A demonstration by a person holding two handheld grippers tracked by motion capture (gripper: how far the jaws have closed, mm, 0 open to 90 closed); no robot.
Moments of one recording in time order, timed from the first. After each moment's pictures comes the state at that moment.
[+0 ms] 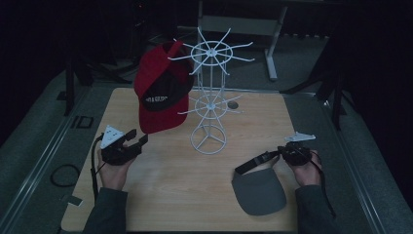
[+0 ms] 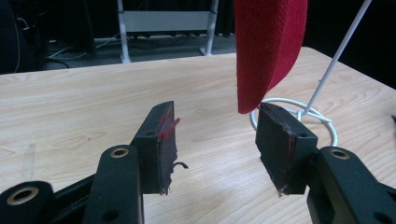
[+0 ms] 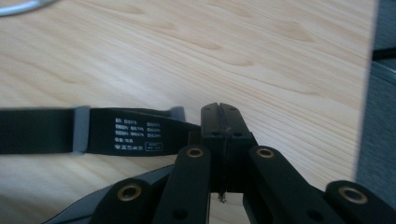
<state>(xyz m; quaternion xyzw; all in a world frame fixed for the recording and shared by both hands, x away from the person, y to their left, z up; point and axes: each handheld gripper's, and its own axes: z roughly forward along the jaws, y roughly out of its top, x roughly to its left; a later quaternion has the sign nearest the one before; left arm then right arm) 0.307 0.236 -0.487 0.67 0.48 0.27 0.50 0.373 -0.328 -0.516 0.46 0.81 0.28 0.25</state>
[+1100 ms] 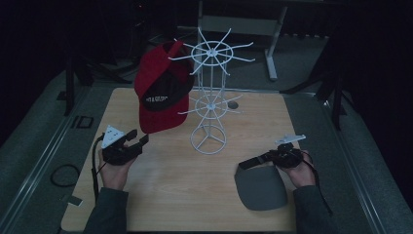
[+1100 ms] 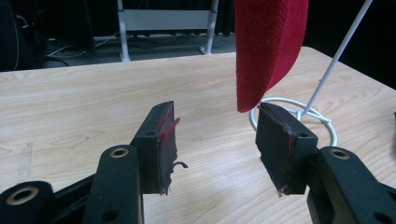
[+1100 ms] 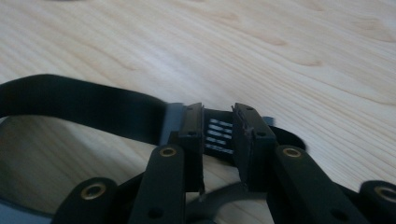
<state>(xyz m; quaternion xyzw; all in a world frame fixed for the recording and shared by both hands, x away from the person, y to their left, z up) 0.308 0.234 -0.488 0.67 0.48 0.27 0.50 0.373 -0.303 -0.523 0.41 0.85 0.28 0.17</state>
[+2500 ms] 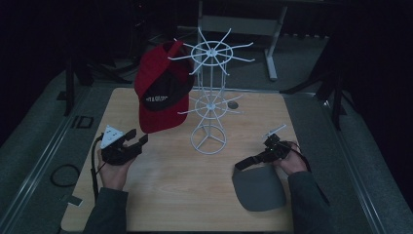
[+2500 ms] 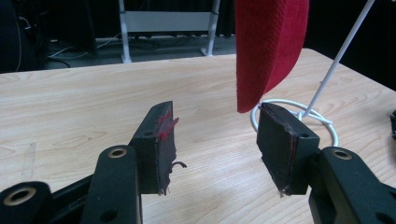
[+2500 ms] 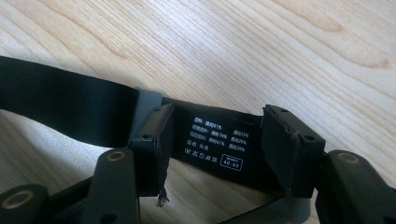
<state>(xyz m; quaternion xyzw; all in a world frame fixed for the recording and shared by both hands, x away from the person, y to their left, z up) 0.307 0.236 -0.487 0.67 0.48 0.27 0.50 0.415 -0.279 -0.534 0.40 0.89 0.19 0.10</state>
